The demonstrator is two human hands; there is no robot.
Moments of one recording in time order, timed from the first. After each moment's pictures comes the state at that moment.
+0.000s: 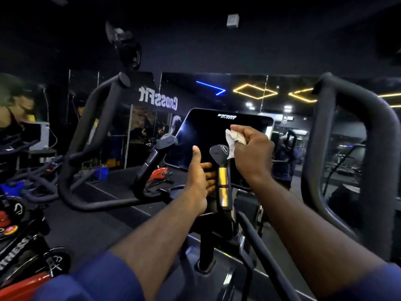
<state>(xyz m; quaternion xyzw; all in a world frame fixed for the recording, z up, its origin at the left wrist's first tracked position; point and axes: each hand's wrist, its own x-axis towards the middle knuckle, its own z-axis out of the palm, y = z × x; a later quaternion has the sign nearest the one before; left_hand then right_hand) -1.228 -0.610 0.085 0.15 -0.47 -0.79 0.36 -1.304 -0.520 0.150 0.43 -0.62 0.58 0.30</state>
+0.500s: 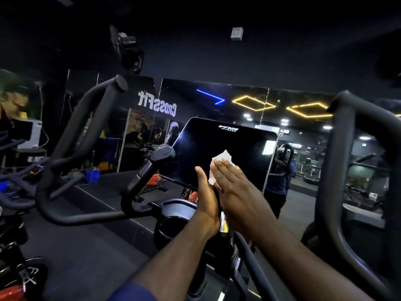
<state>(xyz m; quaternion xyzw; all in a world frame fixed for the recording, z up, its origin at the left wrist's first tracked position) -1.277 -0.606 0.074 -0.03 -0.36 -0.87 0.33 -1.345 -0.538 0.094 0.58 -0.69 0.10 0.42</state>
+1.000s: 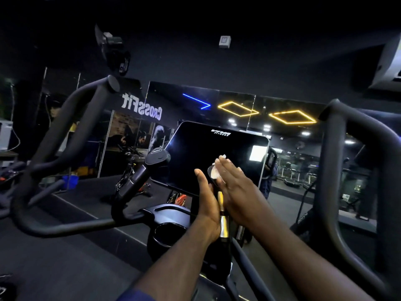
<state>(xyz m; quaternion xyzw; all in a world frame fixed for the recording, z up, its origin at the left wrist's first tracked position) -1.280 -0.607 0.077 -0.06 -0.36 -0.88 0.31 -1.338 -0.538 0.108 0.56 -0.74 0.18 0.33</state>
